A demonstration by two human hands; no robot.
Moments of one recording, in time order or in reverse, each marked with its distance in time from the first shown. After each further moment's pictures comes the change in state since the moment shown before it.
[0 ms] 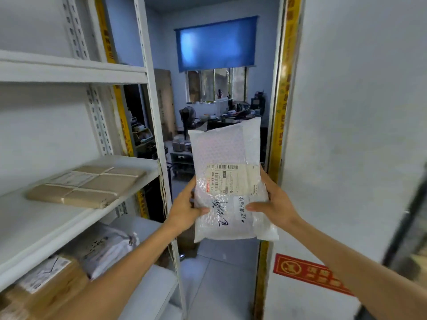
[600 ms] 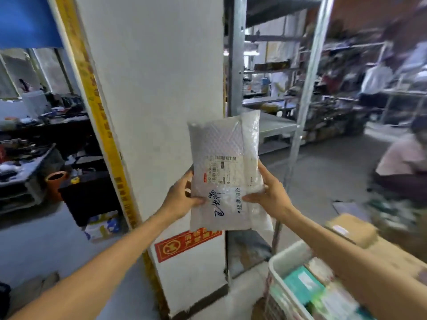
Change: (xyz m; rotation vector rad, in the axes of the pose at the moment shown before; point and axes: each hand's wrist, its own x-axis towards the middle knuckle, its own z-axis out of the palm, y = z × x) left_hand 0.020 0.106 0.294 -0.104 -0.694 0.276; right_hand -0.223 0.041 -0.202 -0.232 0.708 0.361
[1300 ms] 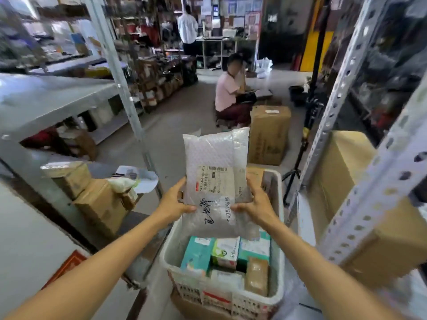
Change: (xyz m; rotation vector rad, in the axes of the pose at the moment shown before) left_hand 0.107 -0.004 0.386 -0.160 -0.876 0.065; right_hand -0.153 0.224 -0.186 -0.041 0.695 0.541
